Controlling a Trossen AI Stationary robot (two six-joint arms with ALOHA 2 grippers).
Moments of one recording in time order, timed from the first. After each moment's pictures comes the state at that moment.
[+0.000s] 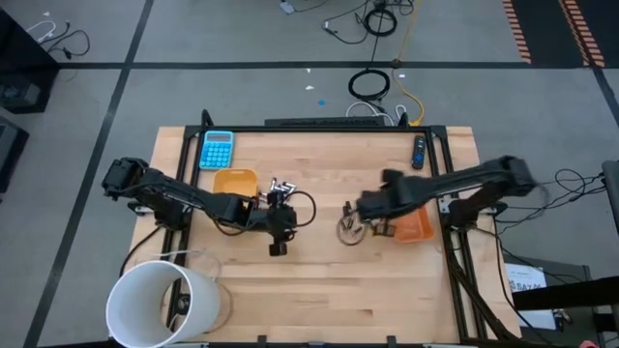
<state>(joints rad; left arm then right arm) -0.20 1.54 0.97 -0.33 -0.24 -0.12 0.16 1.50 1.22 -1.32 0.33 0.36</state>
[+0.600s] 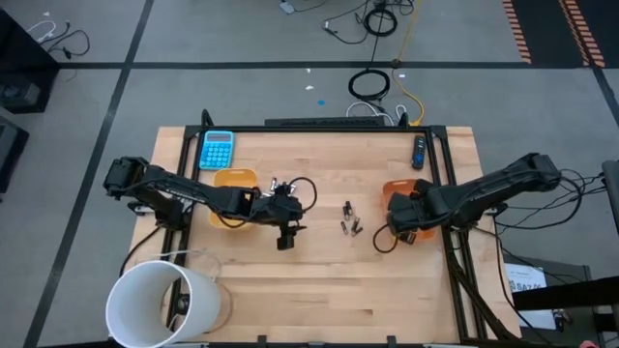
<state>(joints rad) -0.13 1.54 0.97 -0.18 -0.15 -0.10 0.28 1.23 0.90 -1.27 0.31 0.74</state>
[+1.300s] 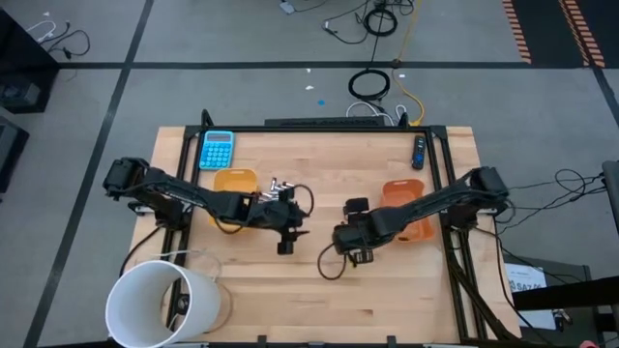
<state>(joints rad) -0.18 1.55 0.95 -0.08 -0.18 0.01 0.29 1.77 1.25 -0.91 0.32 0.15</state>
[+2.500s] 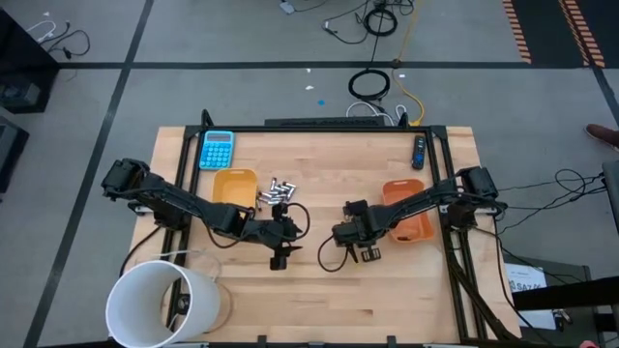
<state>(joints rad) -0.29 1.54 0.93 -0.13 -0.22 -0.15 0.20 1.83 1.10 -0.79 0.14 0.00</state>
